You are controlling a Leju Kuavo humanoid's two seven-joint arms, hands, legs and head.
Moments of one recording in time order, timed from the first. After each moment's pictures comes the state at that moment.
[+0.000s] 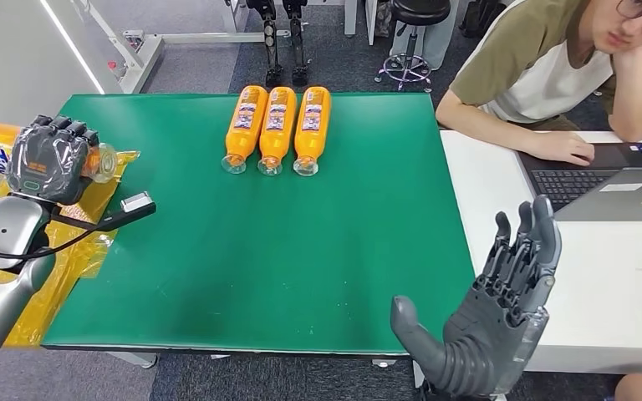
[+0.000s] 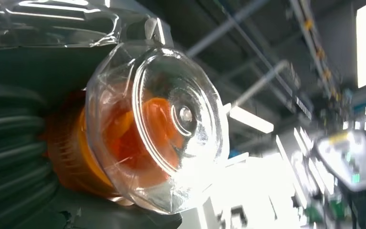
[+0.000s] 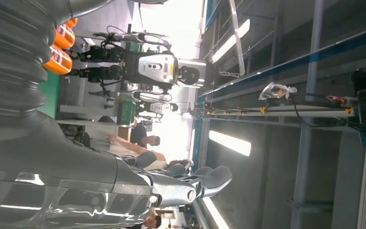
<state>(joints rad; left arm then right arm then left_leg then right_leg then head) -0.45 0.65 -0.26 -1.31 -1.36 0.23 0.09 0.04 0.12 0.42 -1.83 0.38 -0.69 -0.55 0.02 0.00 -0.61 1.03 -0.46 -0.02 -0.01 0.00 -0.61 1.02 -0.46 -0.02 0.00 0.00</state>
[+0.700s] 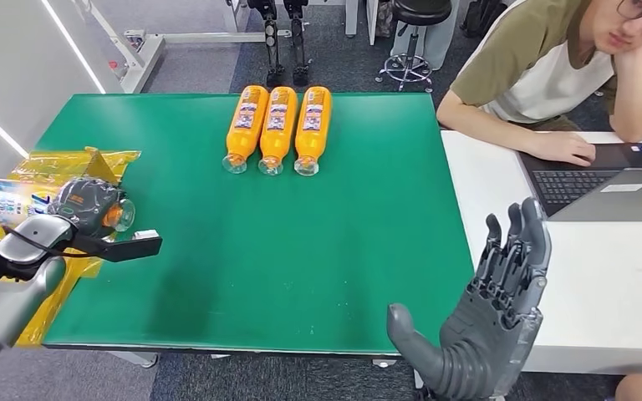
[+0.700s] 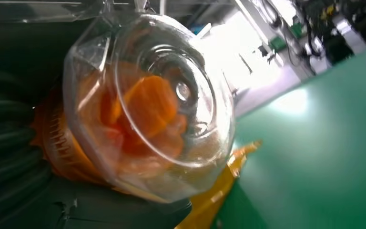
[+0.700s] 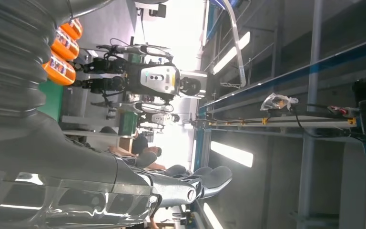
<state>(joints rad) -0.53 0.61 -0.35 -0.95 -1.27 -0.06 -0.11 0.06 0.11 0.42 -1.84 0.37 -0.65 -0.55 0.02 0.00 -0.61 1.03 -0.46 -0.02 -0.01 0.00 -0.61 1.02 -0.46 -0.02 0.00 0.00</state>
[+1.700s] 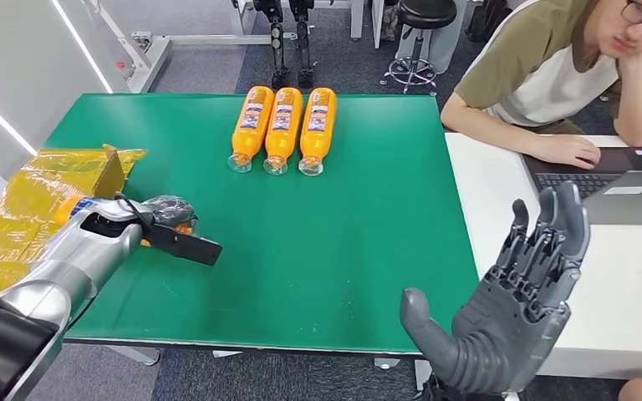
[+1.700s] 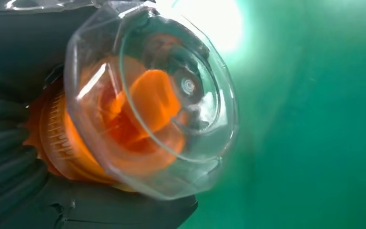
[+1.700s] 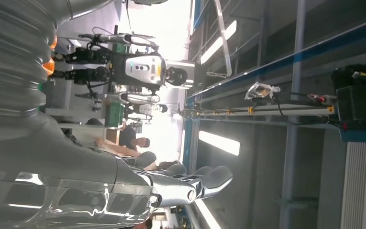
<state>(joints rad) -0.89 0.30 -0.62 -0.35 -1.24 -0.33 -0.35 0.02 0.14 0.41 -1.88 0.41 -0.68 -0.50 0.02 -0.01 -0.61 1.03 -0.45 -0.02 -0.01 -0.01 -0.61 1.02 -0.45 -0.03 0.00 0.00</state>
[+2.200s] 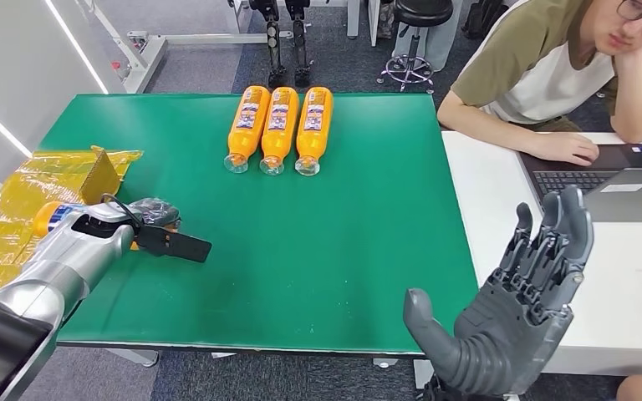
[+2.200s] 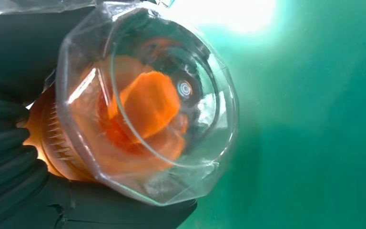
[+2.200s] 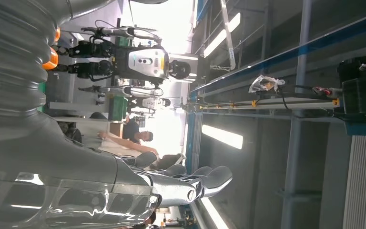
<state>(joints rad) -0.90 0.33 -0.63 -0.32 -1.22 -0.36 -0.23 0.02 0.14 0.41 -1.87 0.41 -0.69 -0.51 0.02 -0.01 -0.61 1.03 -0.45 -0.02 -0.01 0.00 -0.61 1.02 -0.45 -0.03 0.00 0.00</state>
